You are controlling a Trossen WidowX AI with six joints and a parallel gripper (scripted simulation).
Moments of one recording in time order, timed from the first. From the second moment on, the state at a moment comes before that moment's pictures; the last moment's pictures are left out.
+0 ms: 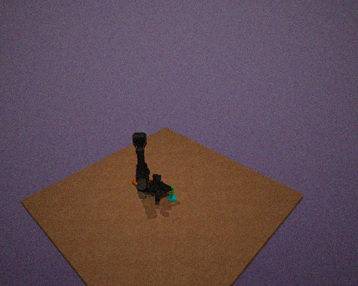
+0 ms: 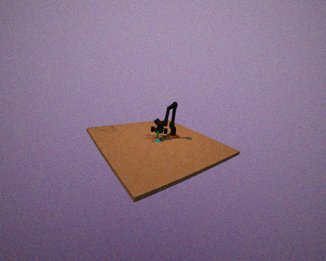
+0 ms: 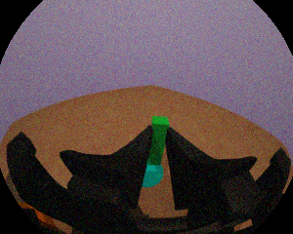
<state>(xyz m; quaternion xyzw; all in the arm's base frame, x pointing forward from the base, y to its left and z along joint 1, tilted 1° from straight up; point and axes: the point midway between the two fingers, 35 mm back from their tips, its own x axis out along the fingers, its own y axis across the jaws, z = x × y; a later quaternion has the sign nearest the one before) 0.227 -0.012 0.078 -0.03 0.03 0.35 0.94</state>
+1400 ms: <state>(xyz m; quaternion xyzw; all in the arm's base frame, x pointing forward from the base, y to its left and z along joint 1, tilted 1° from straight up) 0.222 -0.003 0.041 -0.03 0.03 0.35 0.94</state>
